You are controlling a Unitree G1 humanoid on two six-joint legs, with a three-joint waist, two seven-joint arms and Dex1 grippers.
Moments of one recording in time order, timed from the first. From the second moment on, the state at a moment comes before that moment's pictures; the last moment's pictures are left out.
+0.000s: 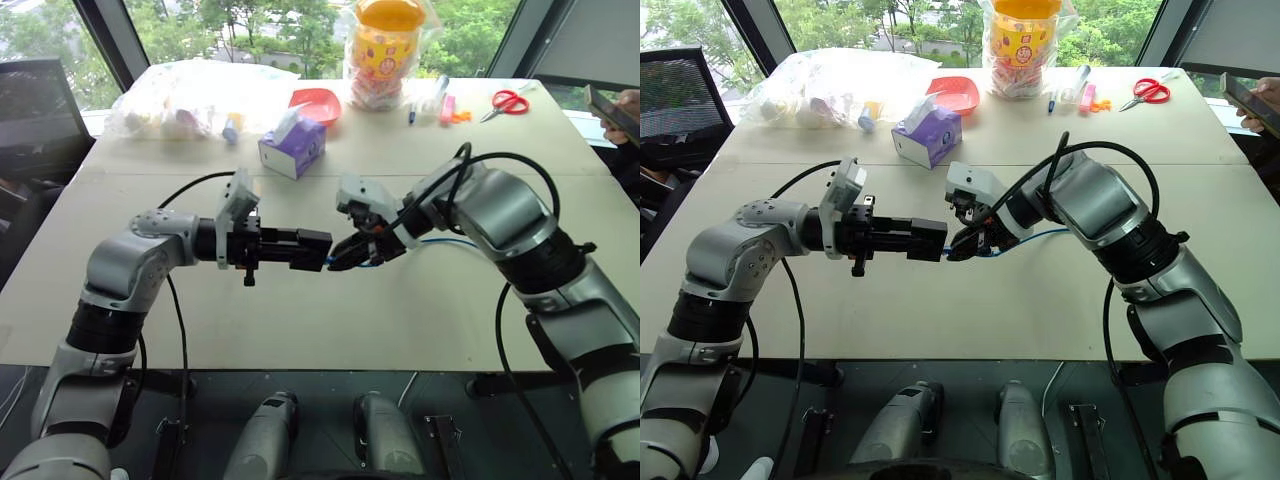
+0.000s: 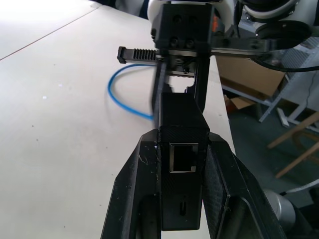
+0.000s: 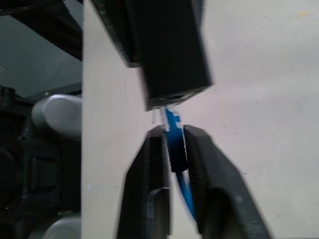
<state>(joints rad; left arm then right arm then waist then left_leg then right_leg) -0.62 0.63 -0.09 -0.09 -0.61 0.72 -1.19 -1.08 -0.64 0.53 -0.03 0.34 1.10 1.29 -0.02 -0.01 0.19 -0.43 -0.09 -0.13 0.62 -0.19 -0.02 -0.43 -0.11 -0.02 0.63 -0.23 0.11</state>
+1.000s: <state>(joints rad) -0.62 0.62 -0.10 -0.09 -0.60 0.69 -1.20 -1.09 -0.63 0.56 -0.02 0.32 1.09 1.30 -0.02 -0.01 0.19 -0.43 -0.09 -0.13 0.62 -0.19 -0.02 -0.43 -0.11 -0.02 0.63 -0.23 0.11</state>
